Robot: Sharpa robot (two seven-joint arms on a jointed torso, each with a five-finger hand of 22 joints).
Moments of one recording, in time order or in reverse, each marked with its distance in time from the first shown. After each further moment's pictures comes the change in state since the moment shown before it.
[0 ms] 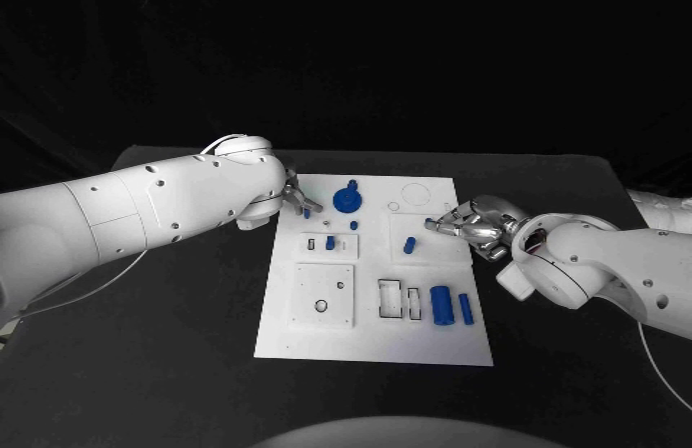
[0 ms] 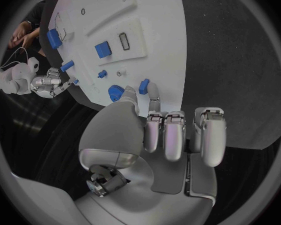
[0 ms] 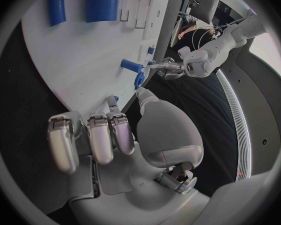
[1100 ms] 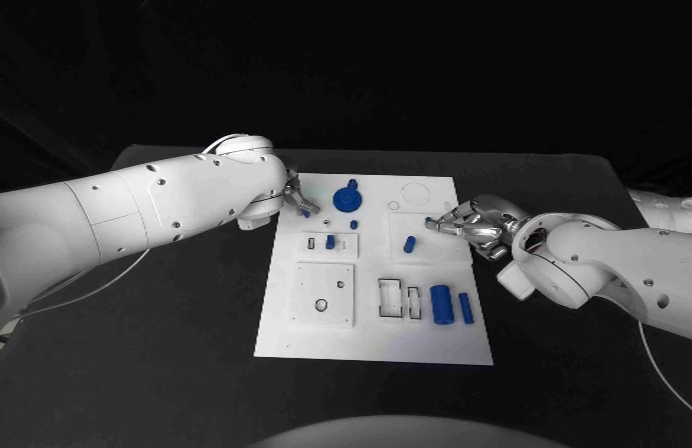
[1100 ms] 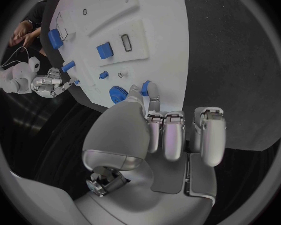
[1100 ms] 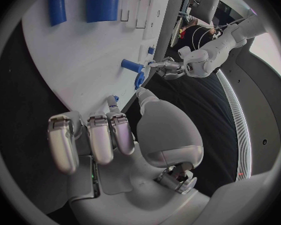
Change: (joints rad) left arm -0.001 0.002 0.000 0.000 0.010 0.008 0.003; left_hand 0.153 0.066 0.026 -0.003 0.000 -0.004 -0.004 -0.004 -0.001 0.002 -0.002 0.006 0.004 0.000 -0.007 0.000 0.000 0.000 0.000 0.000 0.000 0.000; right arm 0.000 -0.001 0.000 0.000 0.000 0.000 -0.002; right_hand 0.000 0.000 0.000 0.000 0.000 0.000 0.000 0.000 0.000 0.000 0.000 0.000 0.000 0.000 0.000 0.000 0.000 0.000 0.000 0.000 0.000 0.000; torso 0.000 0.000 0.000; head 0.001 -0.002
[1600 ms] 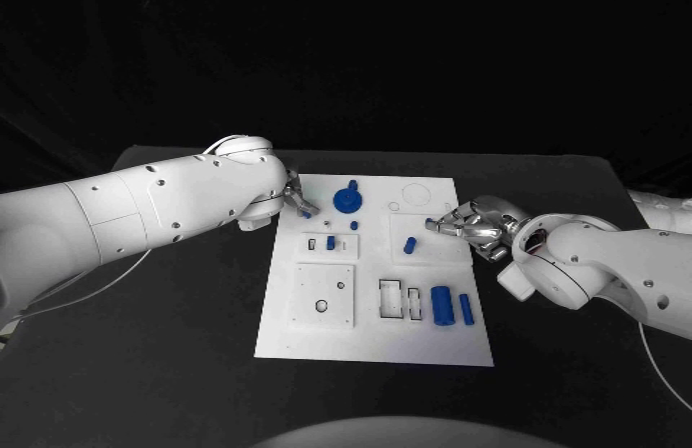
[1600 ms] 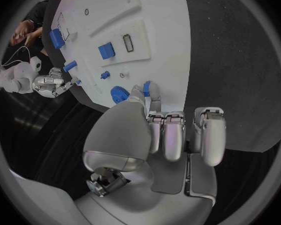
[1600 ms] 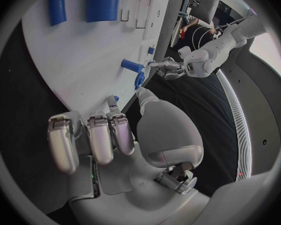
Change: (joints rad) left arm 0.000 -0.002 0.000 0.002 0.008 -0.001 0.010; left_hand 0.043 0.007 0.049 0.003 0.005 -0.002 0.002 -0.010 -0.012 0.000 0.000 -0.001 0.001 0.000 0.000 0.000 0.000 0.000 0.004 0.011 0.000 0.000; right arm 0.000 0.000 0.000 0.000 0.000 0.000 -0.001; right_hand 0.000 0.000 -0.006 0.000 0.000 0.000 0.000 0.000 -0.001 0.004 0.004 0.000 0.001 0.000 0.000 0.000 0.000 0.000 0.000 0.000 0.000 0.000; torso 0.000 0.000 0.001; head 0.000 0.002
